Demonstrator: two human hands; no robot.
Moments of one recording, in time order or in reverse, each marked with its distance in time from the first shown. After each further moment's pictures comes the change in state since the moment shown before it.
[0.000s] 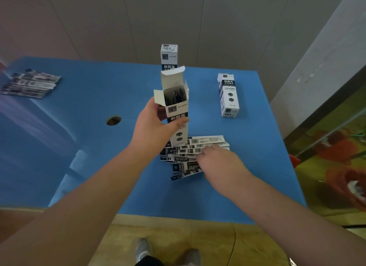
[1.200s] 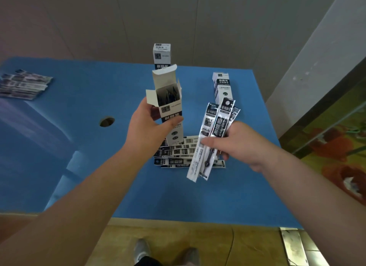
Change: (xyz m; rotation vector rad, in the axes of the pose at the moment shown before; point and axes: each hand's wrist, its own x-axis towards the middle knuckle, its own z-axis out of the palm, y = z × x) left_hand 0.001 0.001 0.005 0.008 0.017 -0.005; right_hand -0.013 0.058 -0.046 1.375 -0.001 0.303
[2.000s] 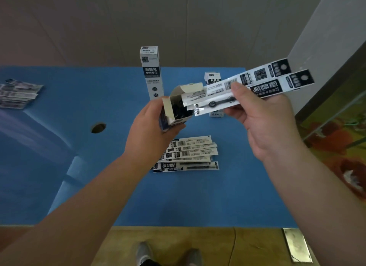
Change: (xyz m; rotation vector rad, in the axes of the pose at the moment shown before) left_hand 0.000 0.010 0.022 0.268 -0.023 0.267; right_hand -0.016 -0.027 -0.029 0.718 0.548 -0.348
